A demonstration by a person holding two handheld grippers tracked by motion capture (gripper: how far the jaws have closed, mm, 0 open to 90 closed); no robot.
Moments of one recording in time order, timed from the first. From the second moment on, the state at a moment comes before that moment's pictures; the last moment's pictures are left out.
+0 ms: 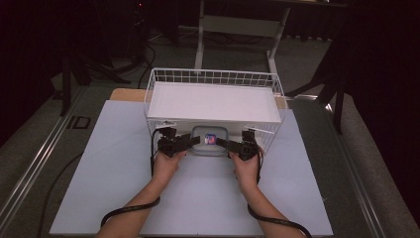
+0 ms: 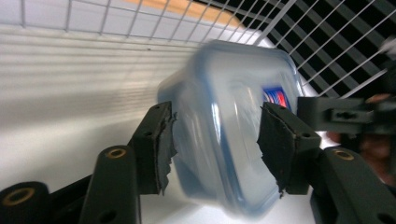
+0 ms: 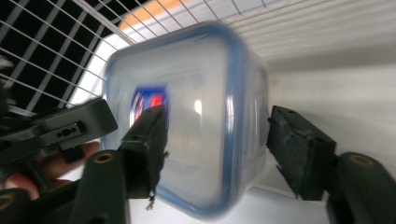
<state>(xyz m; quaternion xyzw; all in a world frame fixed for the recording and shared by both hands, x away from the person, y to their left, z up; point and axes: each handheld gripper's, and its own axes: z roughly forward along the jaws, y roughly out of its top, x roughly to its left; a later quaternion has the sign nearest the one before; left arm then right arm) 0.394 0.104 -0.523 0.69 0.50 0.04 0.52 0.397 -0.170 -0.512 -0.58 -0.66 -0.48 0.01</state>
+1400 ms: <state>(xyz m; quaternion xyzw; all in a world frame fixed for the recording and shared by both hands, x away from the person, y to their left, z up) 0.292 0.143 -0.515 0.72 0.39 0.12 0.56 0.343 -0.138 -0.514 -0.47 -0.75 -0.46 -0.09</state>
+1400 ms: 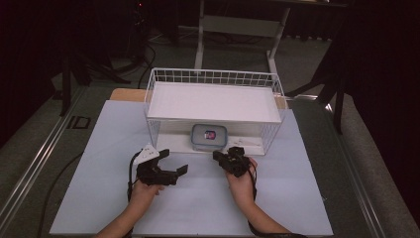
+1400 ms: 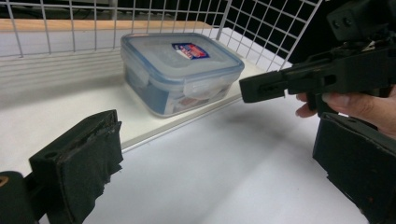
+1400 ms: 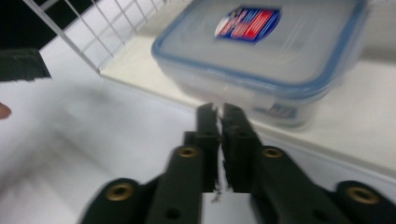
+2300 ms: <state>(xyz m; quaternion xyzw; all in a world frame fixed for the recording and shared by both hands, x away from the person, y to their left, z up) 0.291 0.143 -0.521 0.72 0.39 0.13 0.55 0.391 -0.112 -0.526 -0.49 -0.73 -0.45 -0.12</state>
